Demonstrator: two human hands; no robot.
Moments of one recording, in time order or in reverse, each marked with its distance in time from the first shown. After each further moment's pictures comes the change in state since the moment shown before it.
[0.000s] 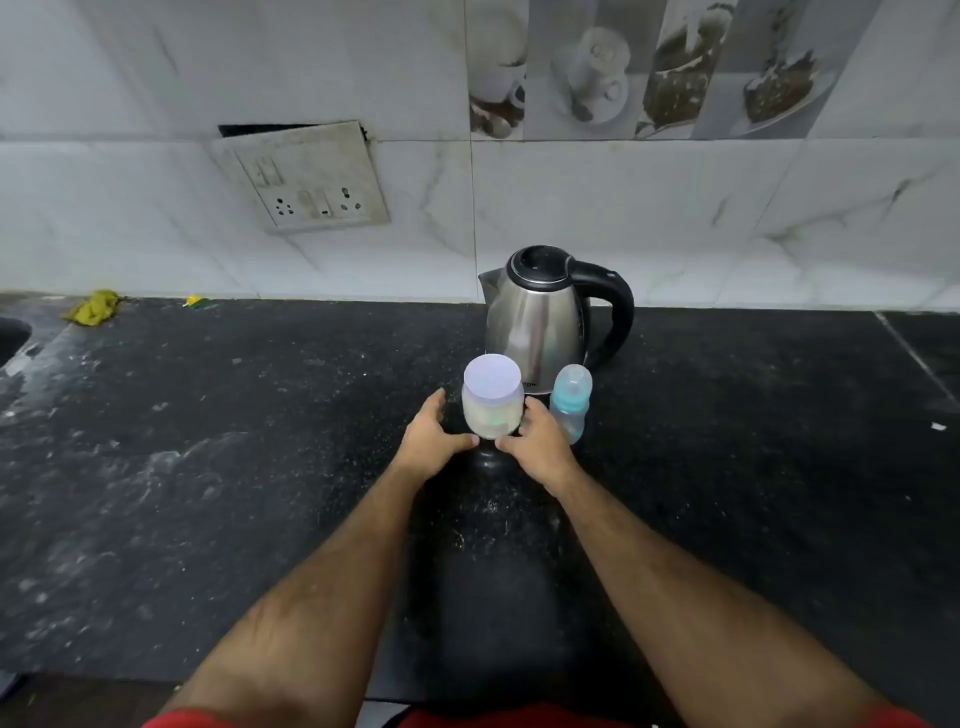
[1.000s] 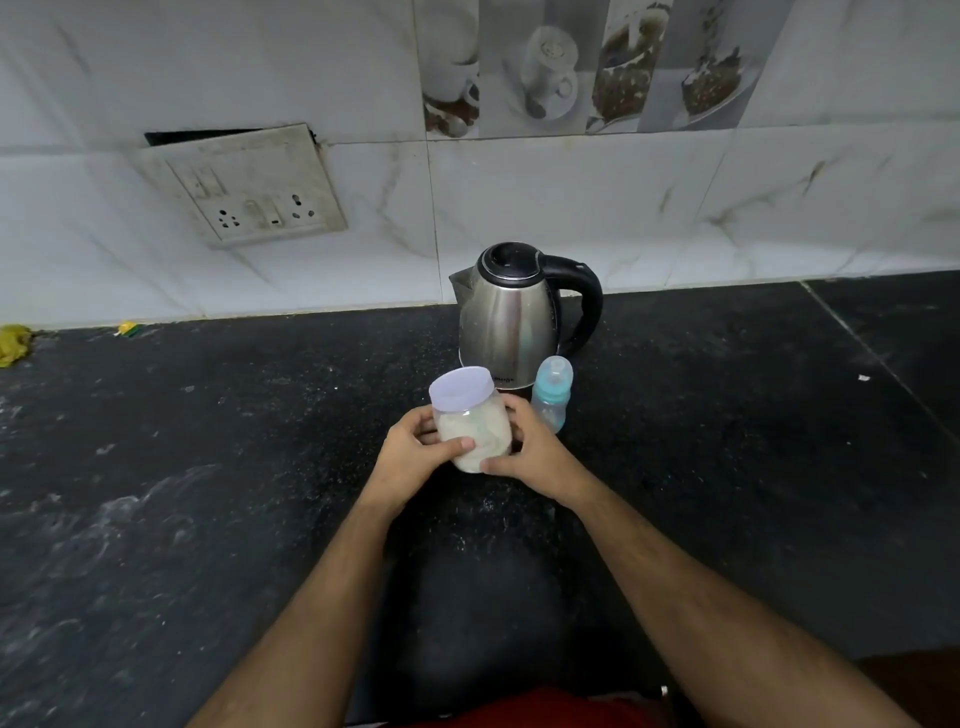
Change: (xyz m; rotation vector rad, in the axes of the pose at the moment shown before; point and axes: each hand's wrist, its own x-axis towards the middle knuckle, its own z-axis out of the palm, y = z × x) left_hand -0.067 0.012 -0.014 -0.303 -0.089 0.148; right_hand -0.070 -0.015 -0.024 0.068 -0.206 -0.139
